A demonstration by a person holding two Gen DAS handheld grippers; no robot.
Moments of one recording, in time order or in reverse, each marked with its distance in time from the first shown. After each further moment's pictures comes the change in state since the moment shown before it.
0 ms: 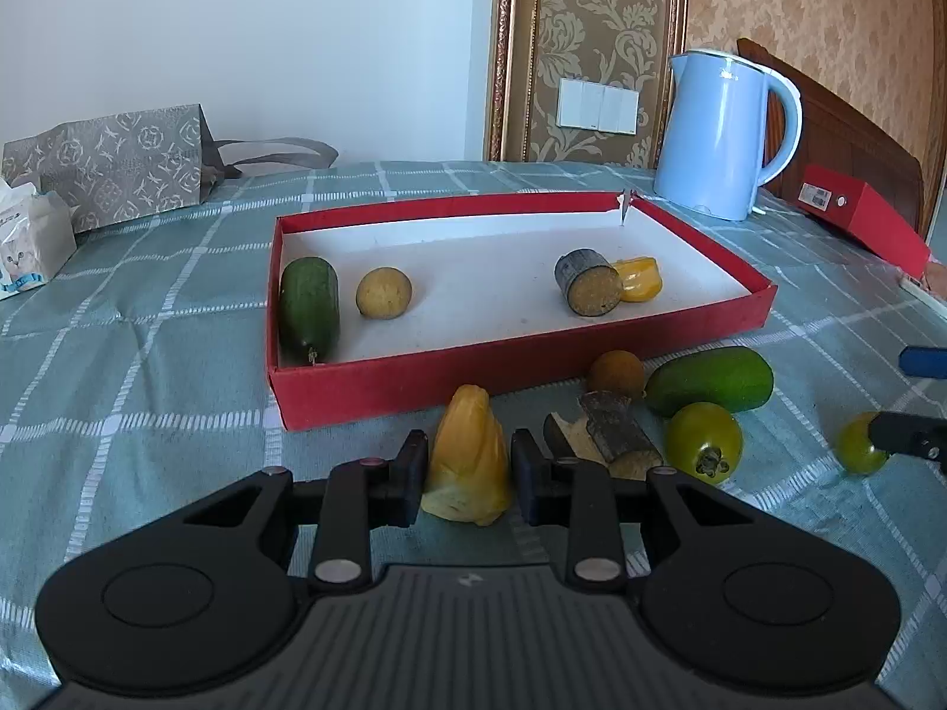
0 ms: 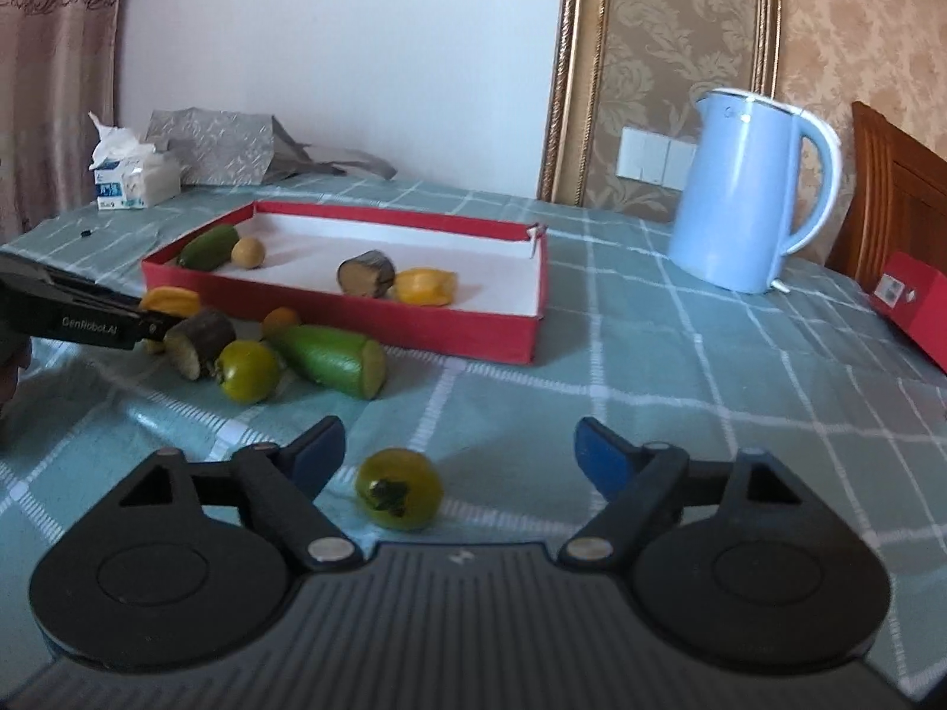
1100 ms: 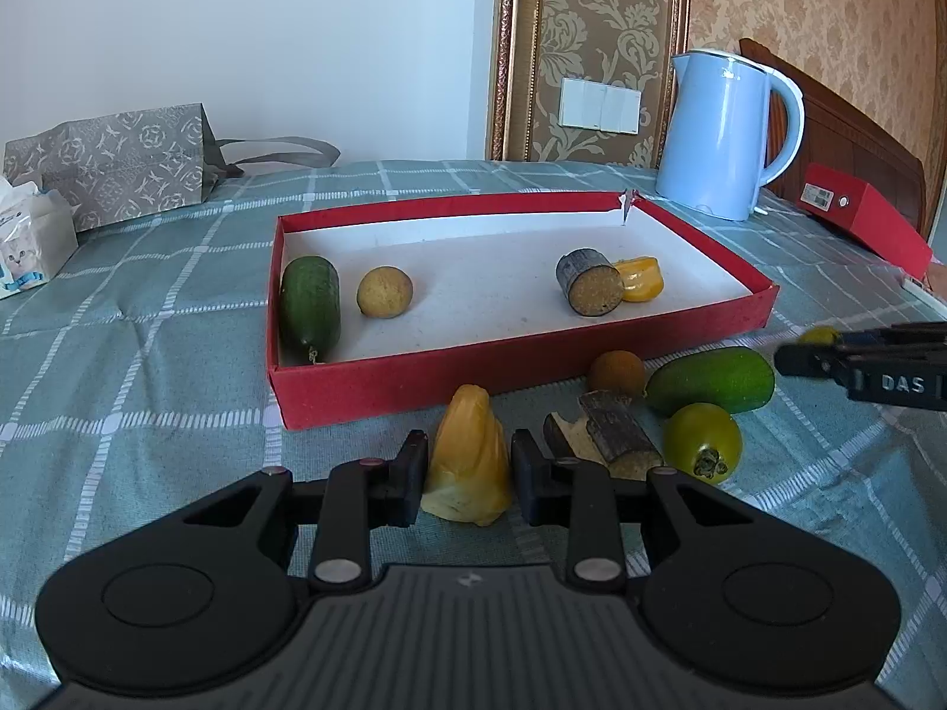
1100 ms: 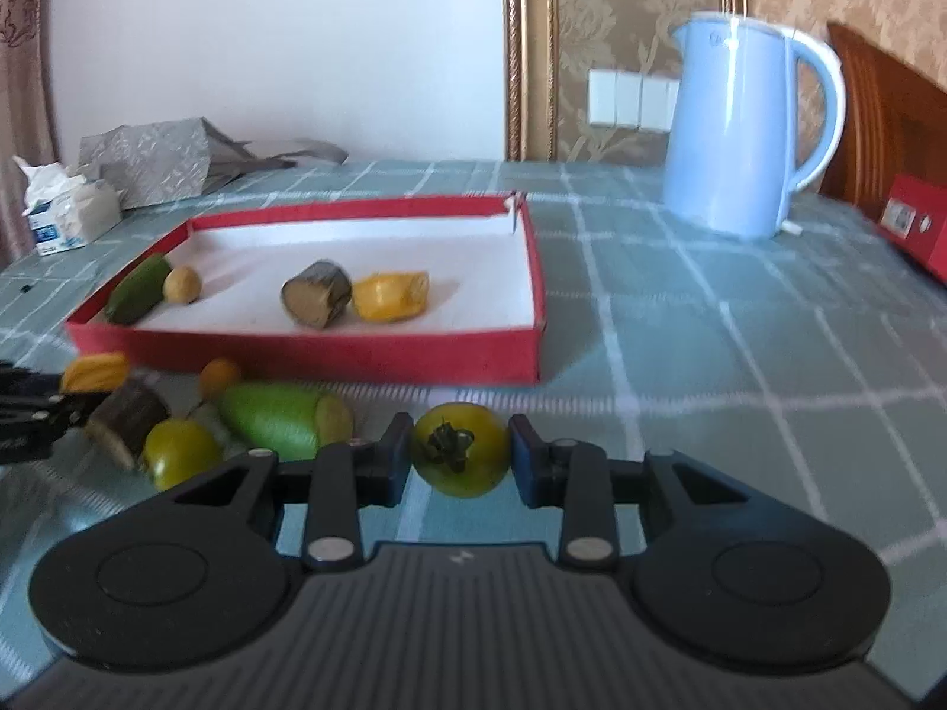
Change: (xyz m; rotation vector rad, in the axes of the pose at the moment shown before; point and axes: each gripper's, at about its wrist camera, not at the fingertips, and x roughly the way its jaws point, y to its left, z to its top) left arm 0.001 0.000 0.000 -0.007 0.001 0.003; right arm 0.067 -0.008 0.027 0.141 0.055 -0.058
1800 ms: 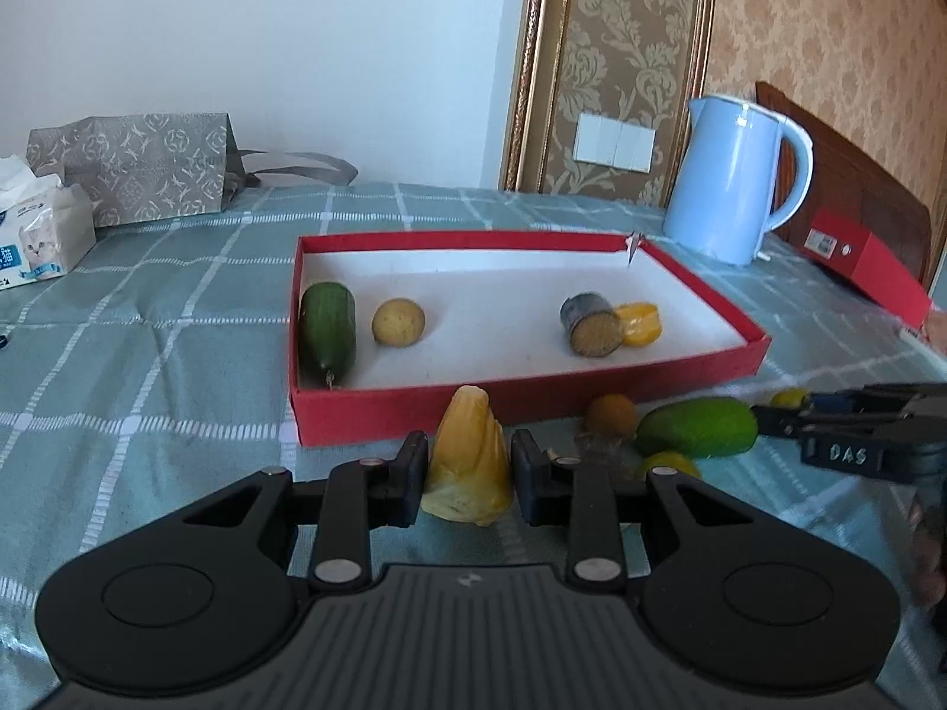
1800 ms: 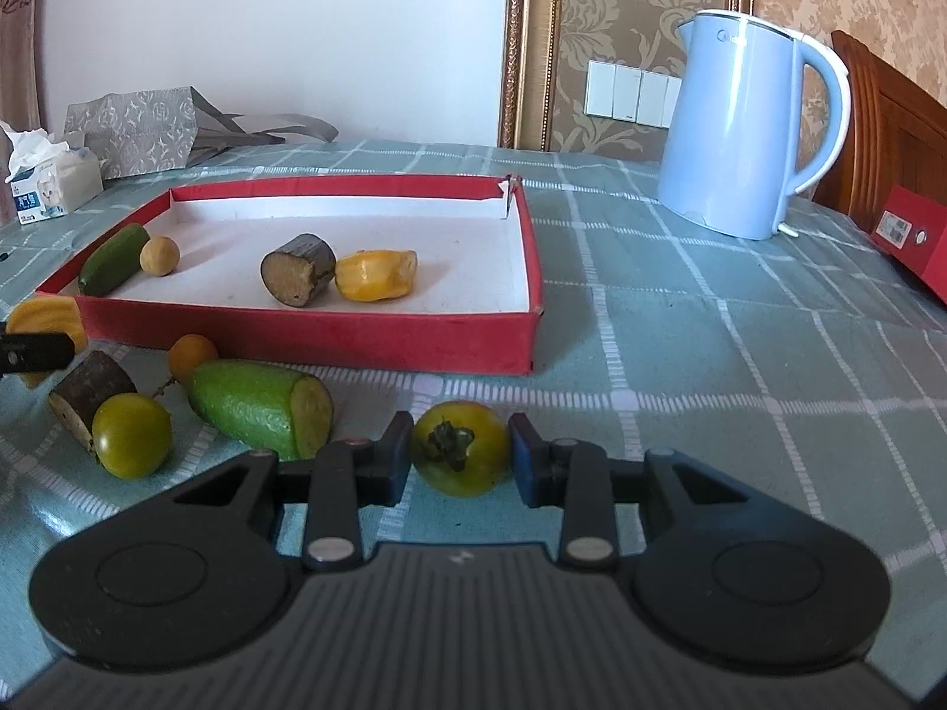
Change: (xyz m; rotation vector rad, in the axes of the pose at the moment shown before) left arm -0.019 0.005 0.009 -0.075 -0.048 -0.005; right arm 0.015 0.001 -0.003 -0.034 0.040 -0.027
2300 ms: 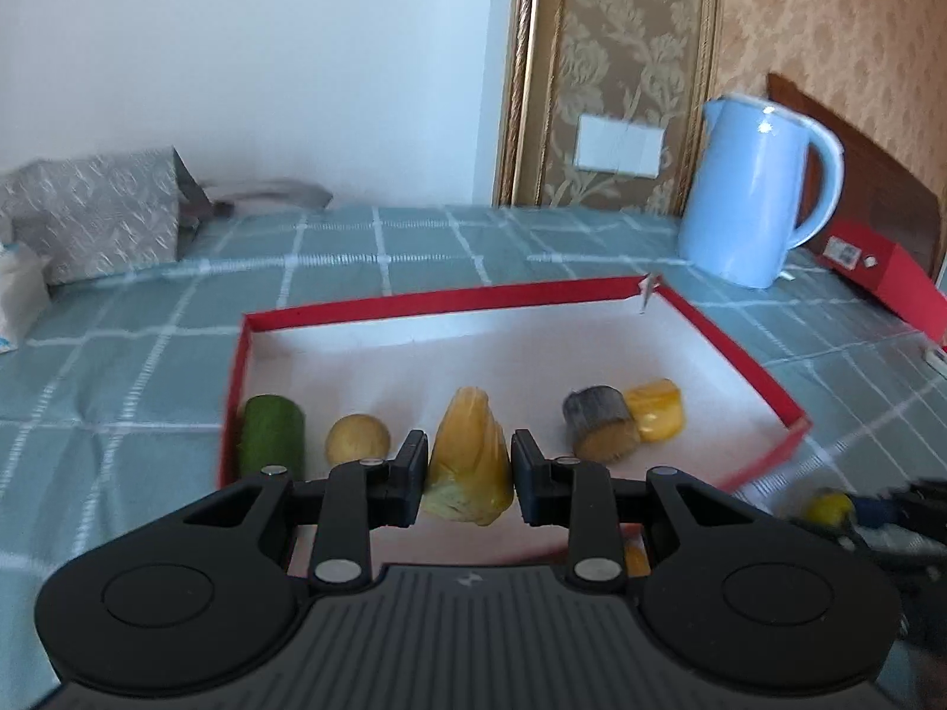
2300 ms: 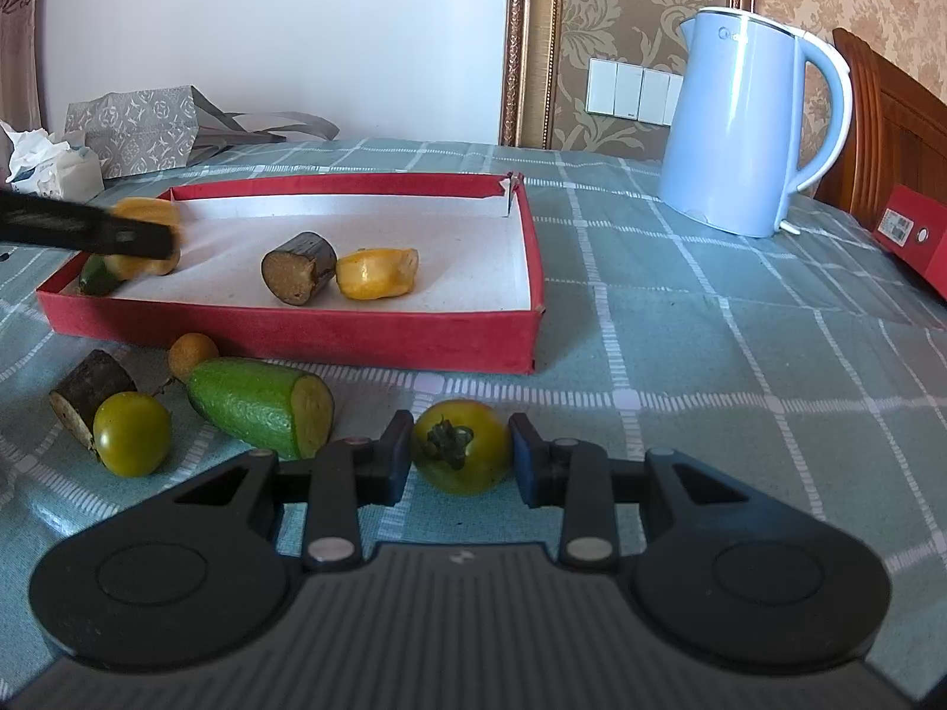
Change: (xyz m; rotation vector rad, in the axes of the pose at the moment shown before) left arm 0.072 -0.015 0.065 0.025 0.043 0.015; right arm 0.001 0.000 -0.001 0.003 0.003 0.005
